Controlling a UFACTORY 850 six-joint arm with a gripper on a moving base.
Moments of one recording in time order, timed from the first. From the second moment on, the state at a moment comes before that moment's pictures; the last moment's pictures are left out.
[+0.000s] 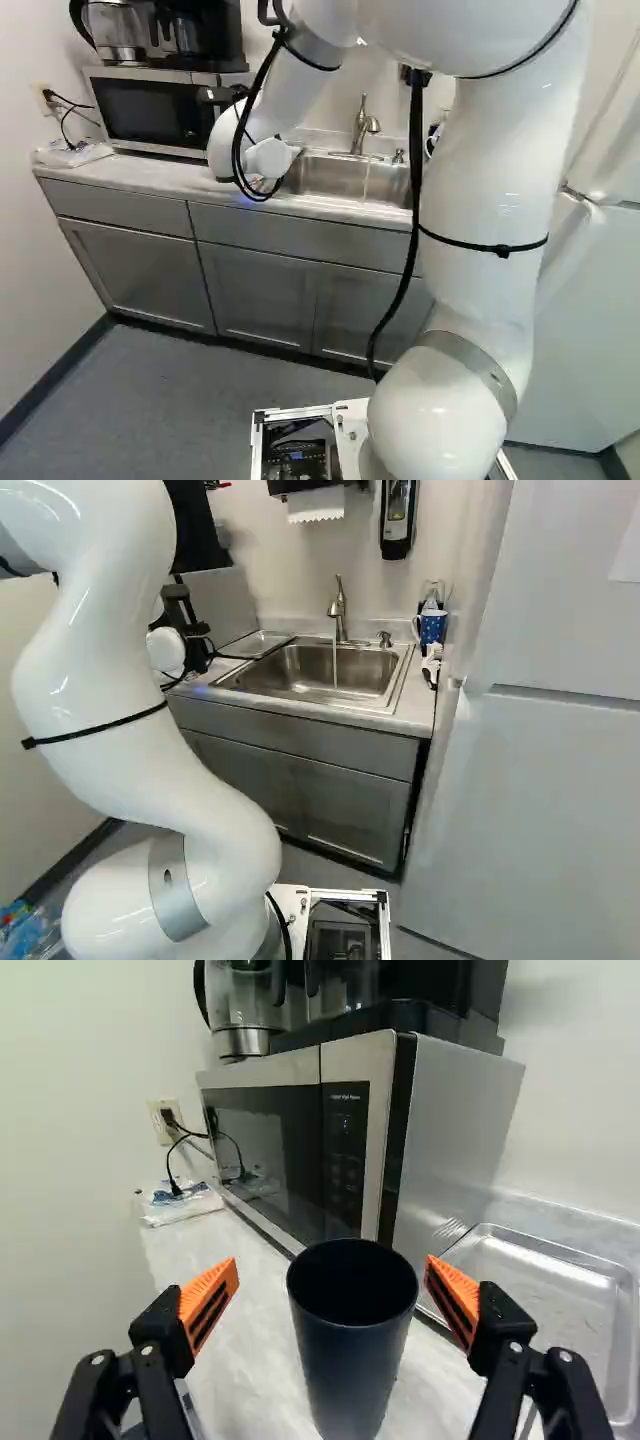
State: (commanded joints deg) arm 31.7 -15.2 -55.0 0.0 46.2 0.0
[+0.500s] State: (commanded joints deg) arm 30.9 -16.4 -53.2 0.0 46.2 0.0
